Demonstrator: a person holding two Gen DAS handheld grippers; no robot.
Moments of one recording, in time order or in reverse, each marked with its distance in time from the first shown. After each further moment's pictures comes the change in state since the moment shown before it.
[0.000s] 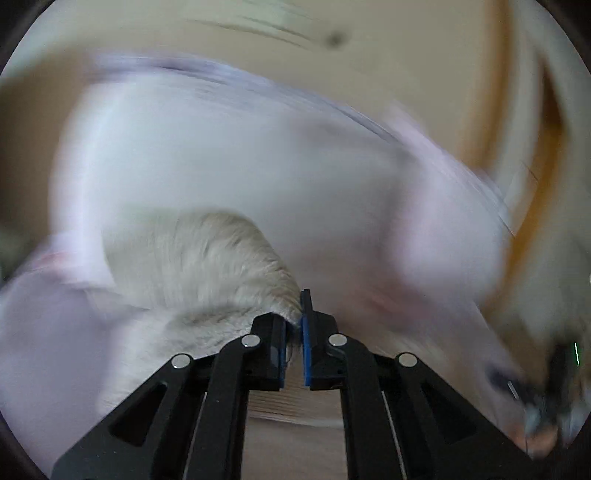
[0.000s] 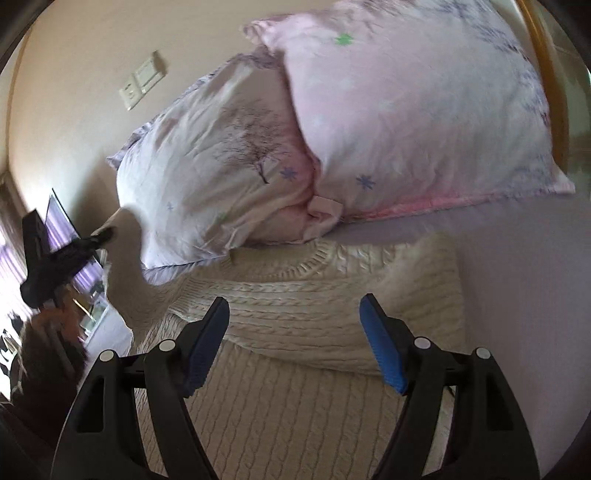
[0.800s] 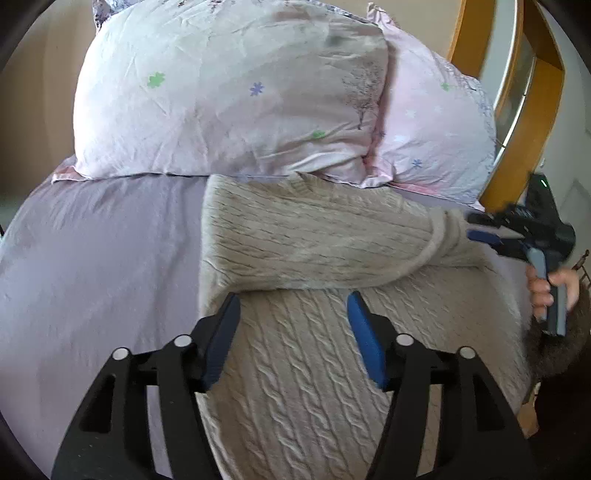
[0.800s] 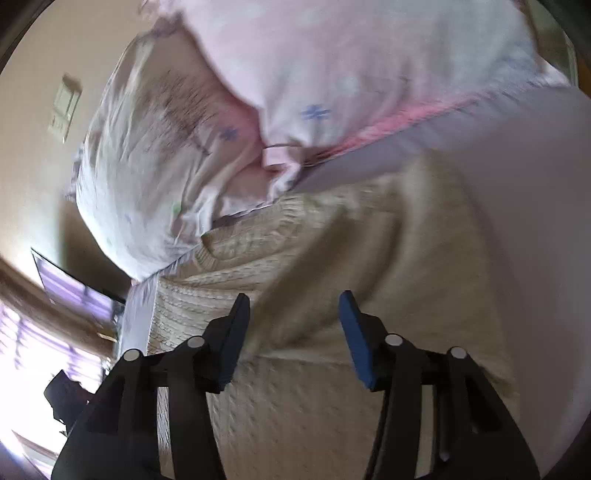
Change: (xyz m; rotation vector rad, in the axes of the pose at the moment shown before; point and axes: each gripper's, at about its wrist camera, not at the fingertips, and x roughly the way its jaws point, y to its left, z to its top) left arm -0.055 0.028 -0.109 -0.011 0.215 0.086; right arm 0.057 -0.022 0.011 0.277 0.238 -0.022
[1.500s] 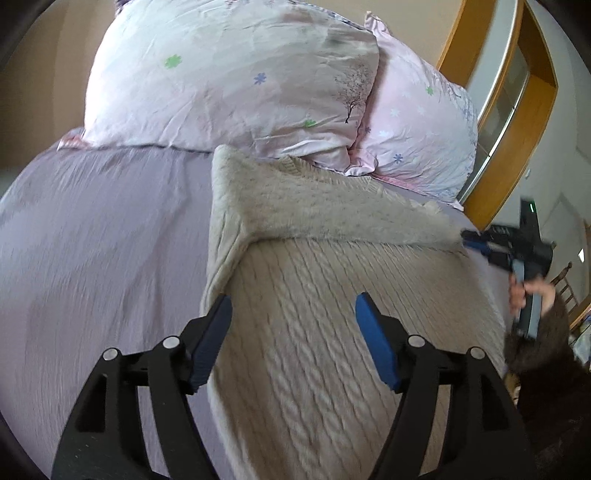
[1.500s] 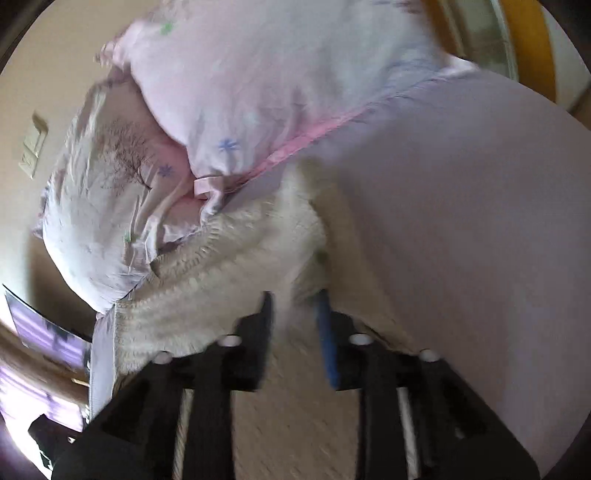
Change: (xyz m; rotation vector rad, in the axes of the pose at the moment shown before) left arm -0.035 0.010 -0.052 -0.069 -0.004 -0.080; right arm -0.077 -0.063 -0.051 0.137 -0.184 -0.134
